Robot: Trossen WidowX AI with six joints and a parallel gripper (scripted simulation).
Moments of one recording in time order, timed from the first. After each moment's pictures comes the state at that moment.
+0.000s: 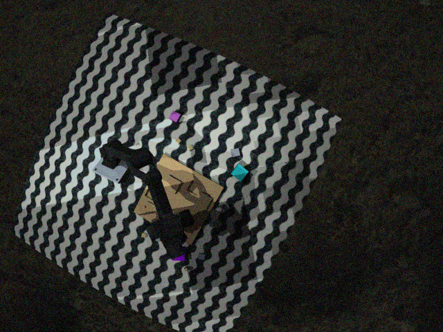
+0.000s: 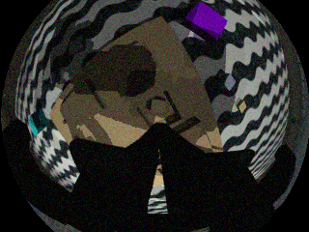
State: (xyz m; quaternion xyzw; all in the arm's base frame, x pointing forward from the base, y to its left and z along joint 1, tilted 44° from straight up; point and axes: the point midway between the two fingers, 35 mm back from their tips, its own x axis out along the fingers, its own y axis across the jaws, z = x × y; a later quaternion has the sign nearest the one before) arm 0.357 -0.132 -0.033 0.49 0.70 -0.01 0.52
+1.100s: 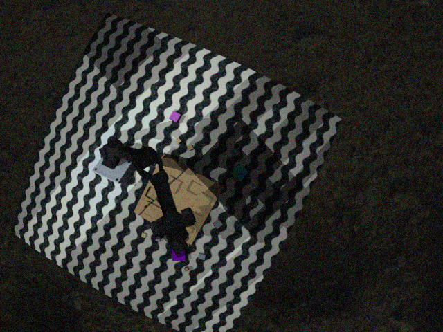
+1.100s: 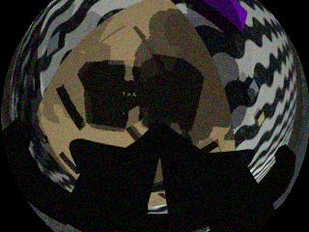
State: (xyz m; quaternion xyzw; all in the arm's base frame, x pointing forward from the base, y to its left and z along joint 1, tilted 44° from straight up) arm 0.359 -0.092 -0.078 0.49 0.69 -0.01 0.52
